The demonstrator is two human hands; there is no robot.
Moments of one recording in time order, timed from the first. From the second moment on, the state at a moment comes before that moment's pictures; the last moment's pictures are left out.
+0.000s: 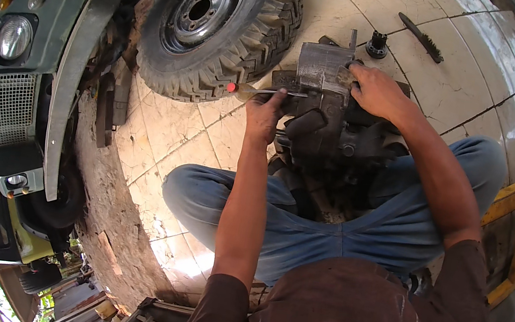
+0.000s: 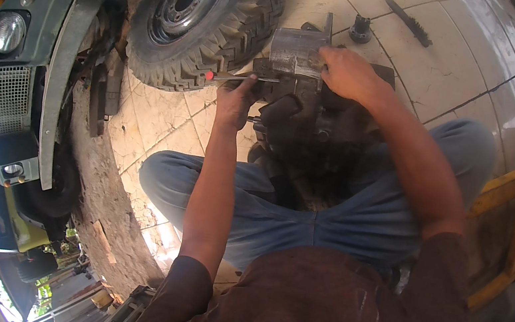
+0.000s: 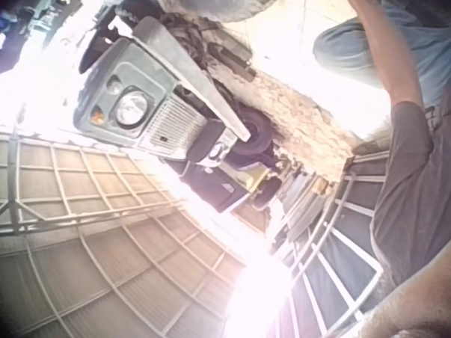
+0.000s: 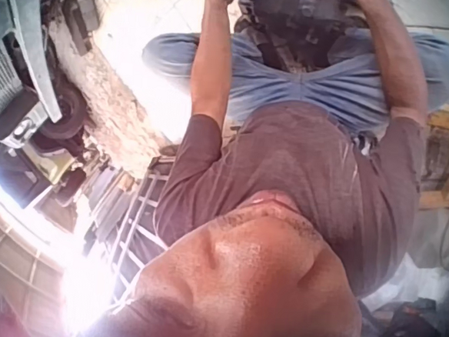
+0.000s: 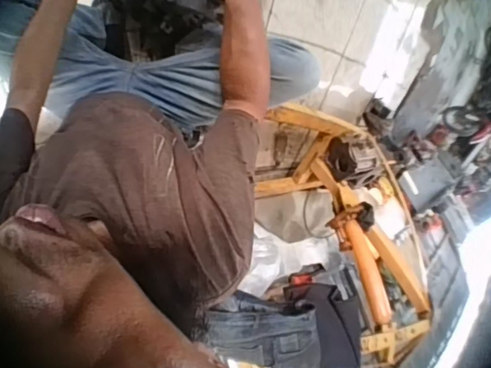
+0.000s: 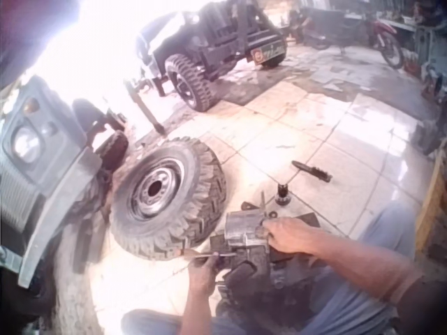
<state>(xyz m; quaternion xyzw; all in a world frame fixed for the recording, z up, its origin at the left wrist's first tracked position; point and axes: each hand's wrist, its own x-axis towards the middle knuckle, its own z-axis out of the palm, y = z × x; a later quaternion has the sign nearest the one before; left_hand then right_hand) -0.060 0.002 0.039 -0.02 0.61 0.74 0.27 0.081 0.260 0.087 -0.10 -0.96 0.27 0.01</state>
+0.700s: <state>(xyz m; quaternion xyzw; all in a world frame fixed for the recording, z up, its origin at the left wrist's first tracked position) -0.070 -0.008 0.049 -0.07 0.57 0.81 0.09 0.077 0.260 0.079 -0.09 -0.96 0.27 0.04</state>
